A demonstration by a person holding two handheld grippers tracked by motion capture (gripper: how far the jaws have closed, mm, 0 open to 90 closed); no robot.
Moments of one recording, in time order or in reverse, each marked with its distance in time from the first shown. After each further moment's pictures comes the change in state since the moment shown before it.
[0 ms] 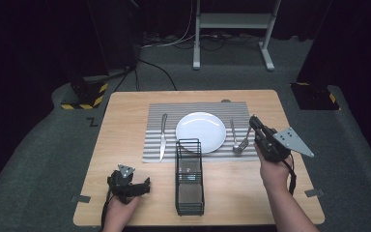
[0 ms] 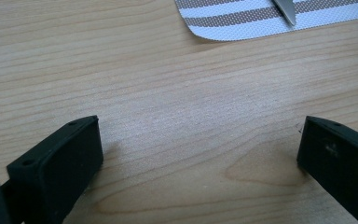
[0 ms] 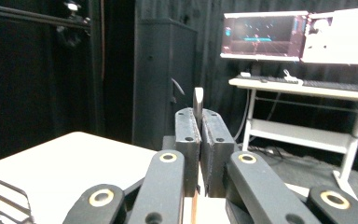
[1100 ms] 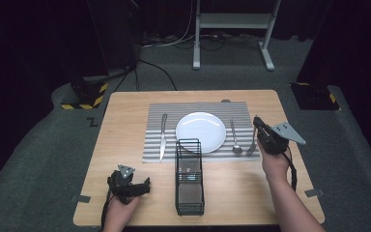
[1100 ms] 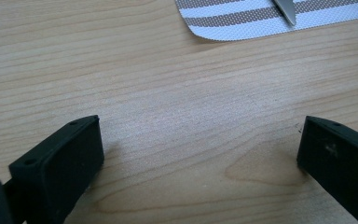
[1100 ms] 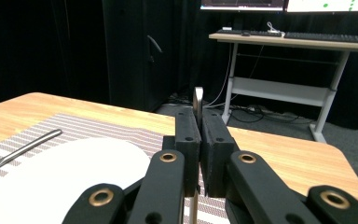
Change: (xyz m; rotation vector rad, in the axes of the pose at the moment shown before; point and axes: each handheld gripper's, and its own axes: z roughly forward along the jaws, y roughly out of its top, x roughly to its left) left arm 0.000 0.000 0.000 -0.003 0.005 0.002; right arm -0.044 -0.050 0.035 0.169 -0.081 0.024
